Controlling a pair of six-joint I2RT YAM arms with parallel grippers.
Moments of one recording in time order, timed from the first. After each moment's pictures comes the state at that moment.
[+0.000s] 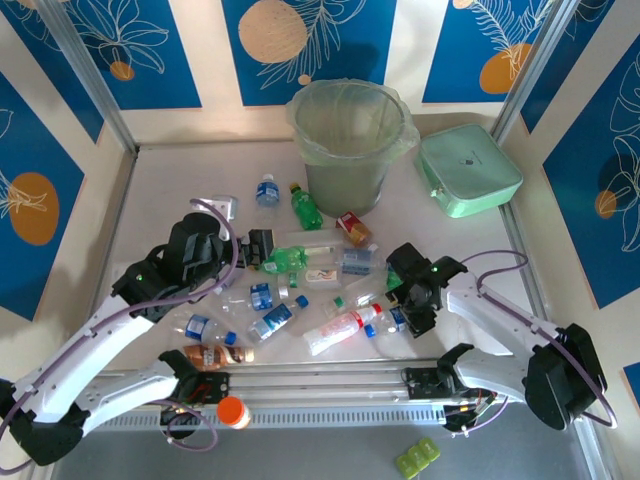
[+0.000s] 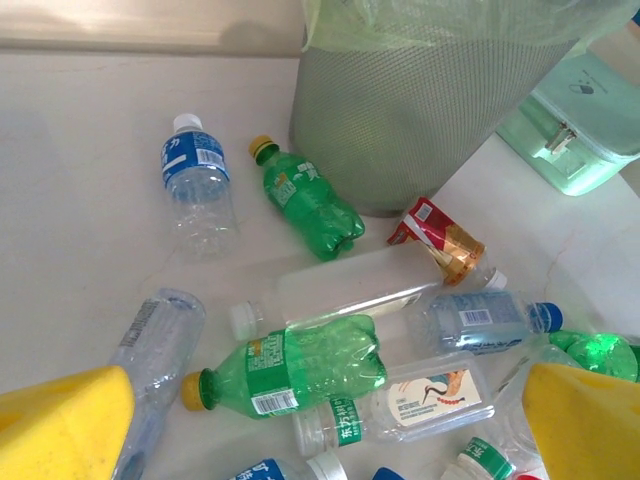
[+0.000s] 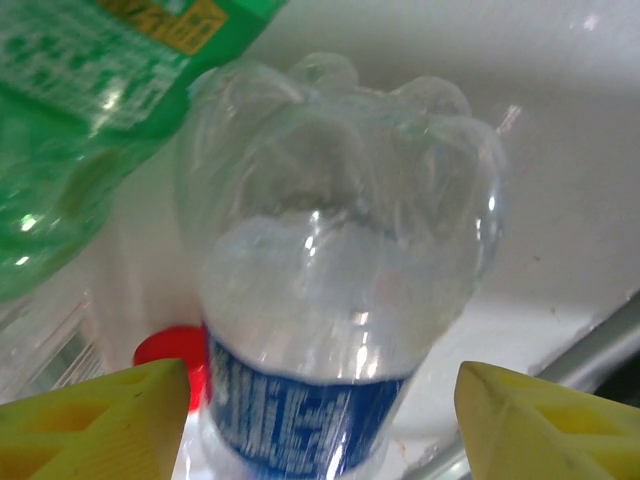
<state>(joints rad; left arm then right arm) -0.71 0.89 1.02 -0.66 -0.23 -0.44 0.57 1.11 0.67 -1.02 -0.02 1.63</state>
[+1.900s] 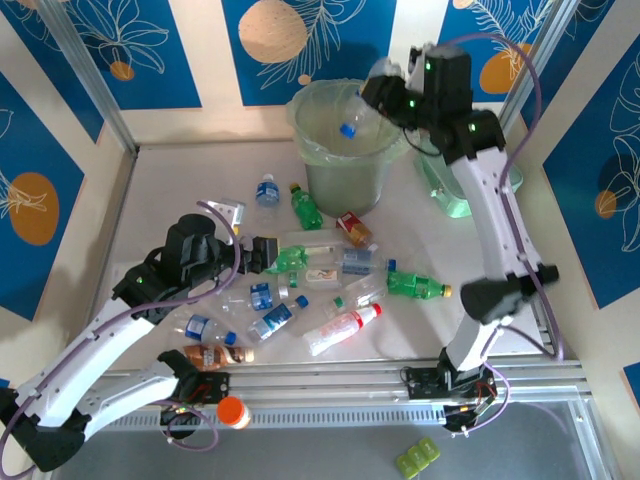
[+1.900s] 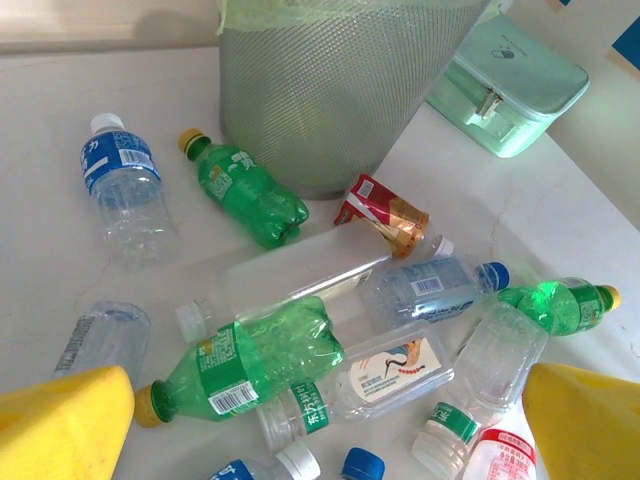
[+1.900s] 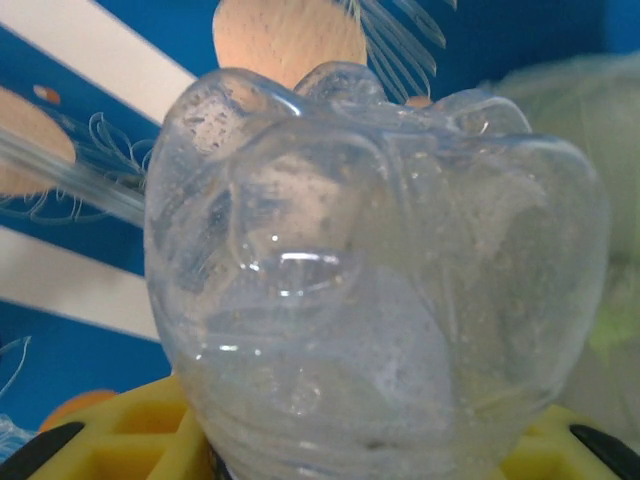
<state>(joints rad) -0.66 0.86 0.97 -0.60 -0.04 -0.34 0.30 1.82 2.34 -0.87 -0.26 0.70</state>
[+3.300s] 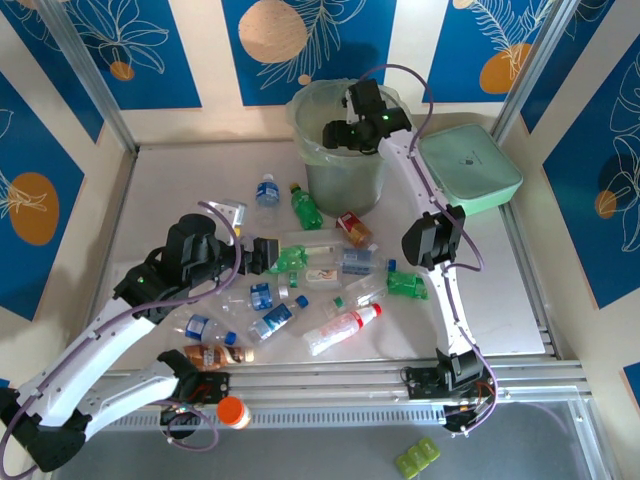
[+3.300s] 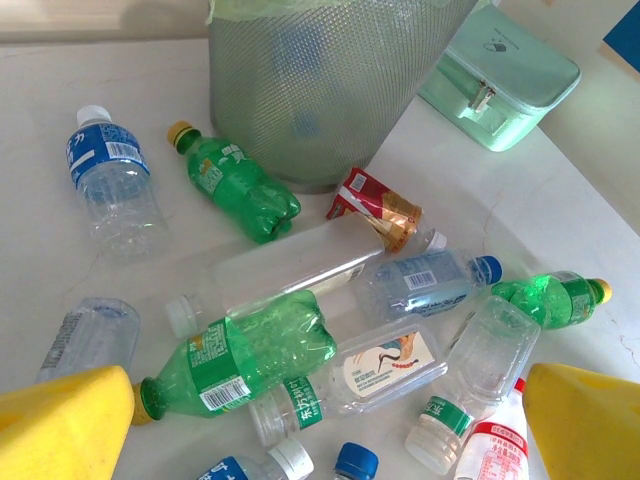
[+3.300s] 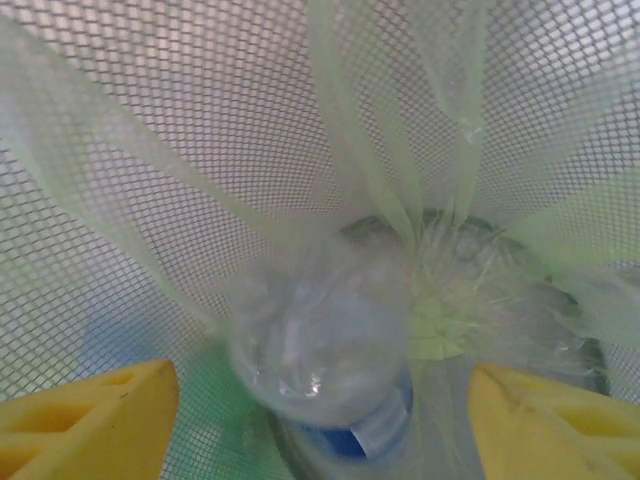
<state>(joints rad) -0.65 0.87 0.96 -0.59 -0.01 -0.34 0.37 2.45 2.70 -1.08 -0.09 0.27</state>
